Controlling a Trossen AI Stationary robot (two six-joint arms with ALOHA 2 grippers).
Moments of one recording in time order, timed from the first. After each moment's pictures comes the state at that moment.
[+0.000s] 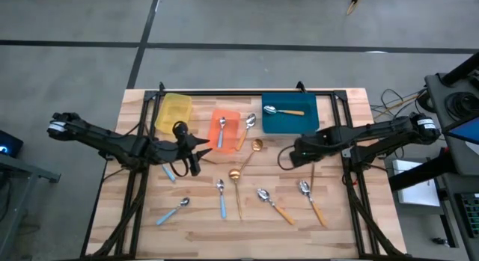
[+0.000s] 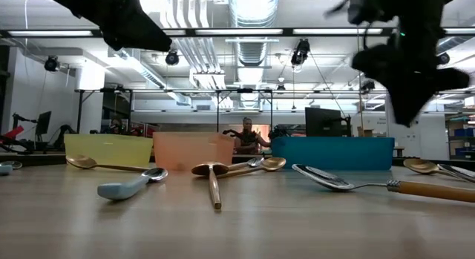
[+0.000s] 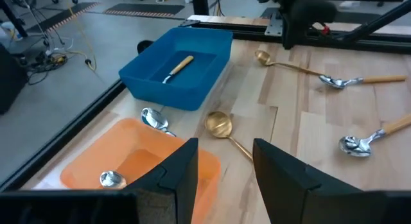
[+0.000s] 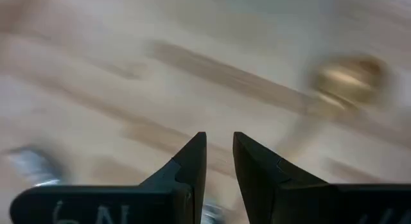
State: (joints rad) left arm -0.25 0.97 0.62 -0.10 -0.59 -0.20; right arm 0.03 1.22 0.82 -1.00 0.05 1.29
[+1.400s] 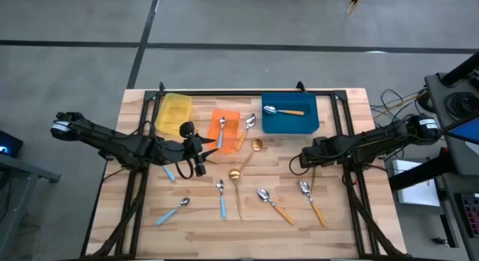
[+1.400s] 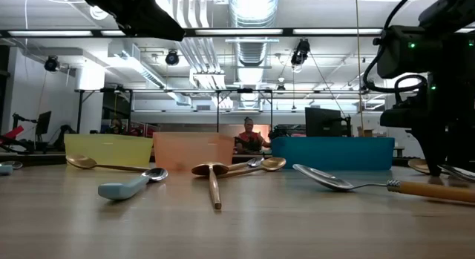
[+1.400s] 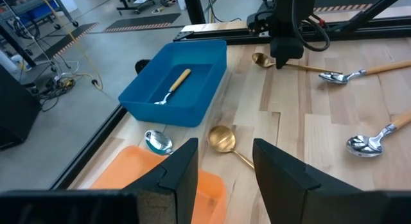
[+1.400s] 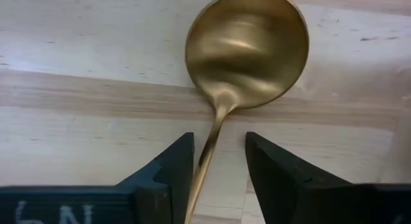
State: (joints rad) left arm -0.25 1.07 0.72 -0.09 -0.60 -0.06; right arm 0.03 1.22 0.47 -0.78 0.12 1.49
